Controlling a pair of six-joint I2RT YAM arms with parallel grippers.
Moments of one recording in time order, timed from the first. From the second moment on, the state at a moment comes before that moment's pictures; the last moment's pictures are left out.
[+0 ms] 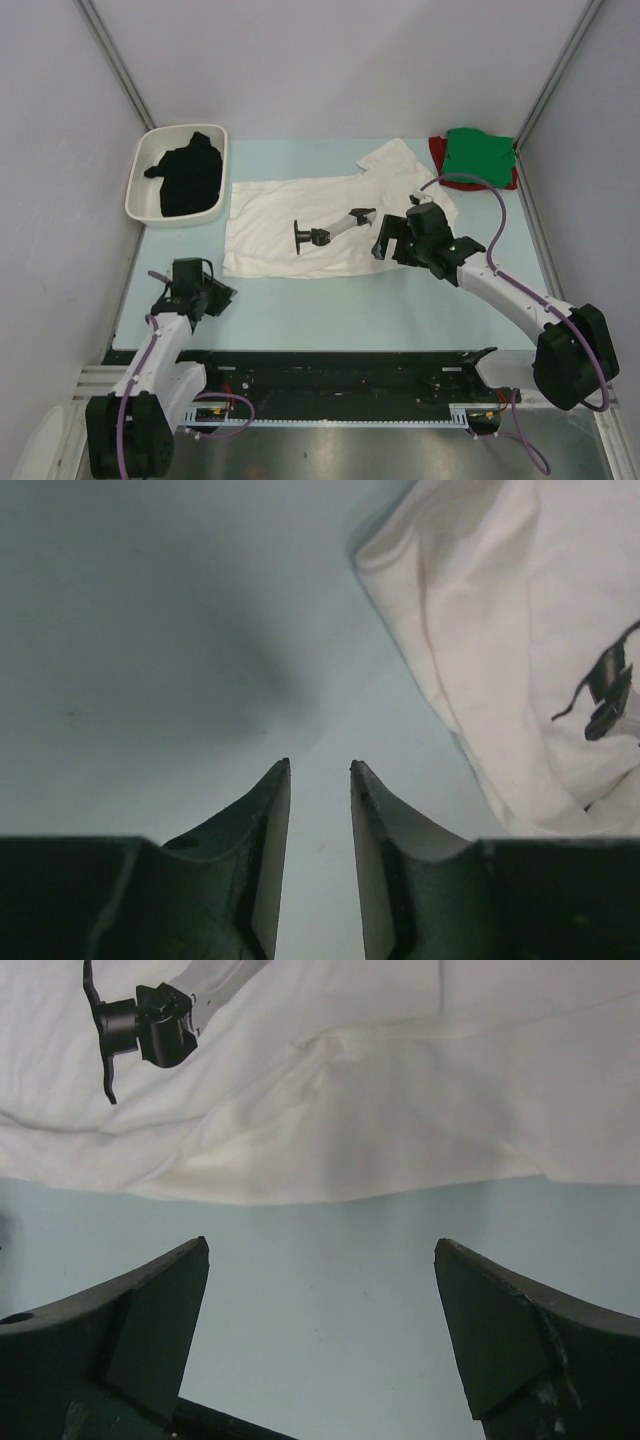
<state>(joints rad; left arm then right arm) 0.03 0.81 0.36 -0.47 0.04 -0.99 0.52 1.27 0.86 -0.36 0.05 0.62</state>
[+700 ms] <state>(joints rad) 0.03 1.12 0.41 -0.25 -0.05 -1.07 0.45 1.20 0.78 -0.30 0.02 0.61</state>
